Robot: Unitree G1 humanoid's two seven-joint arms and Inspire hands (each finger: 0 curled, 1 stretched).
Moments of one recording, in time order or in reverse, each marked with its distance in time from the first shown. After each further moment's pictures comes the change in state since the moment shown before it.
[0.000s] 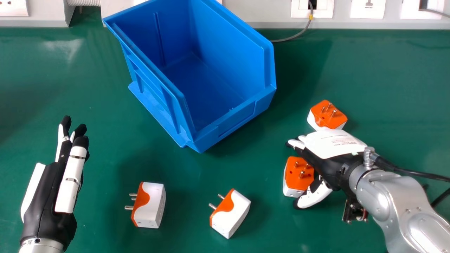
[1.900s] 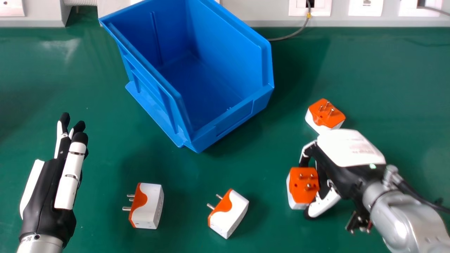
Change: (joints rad) left arm -0.001 0.001 -0.002 -0.049 0.006 0.048 0.019; right arm 0.242 -0.003 -0.116 -0.170 0.065 -0.046 -0.254
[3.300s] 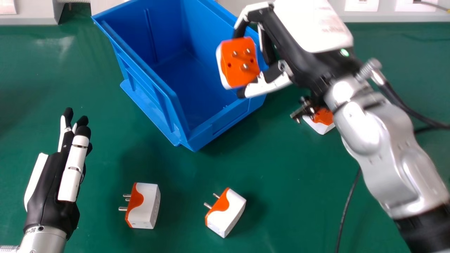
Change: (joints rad) left arm -0.035 0.000 -0.002 0.011 0.000 0.029 0.000; right arm -0.613 0.231 -0.054 0.216 0.046 -0.233 -0.173
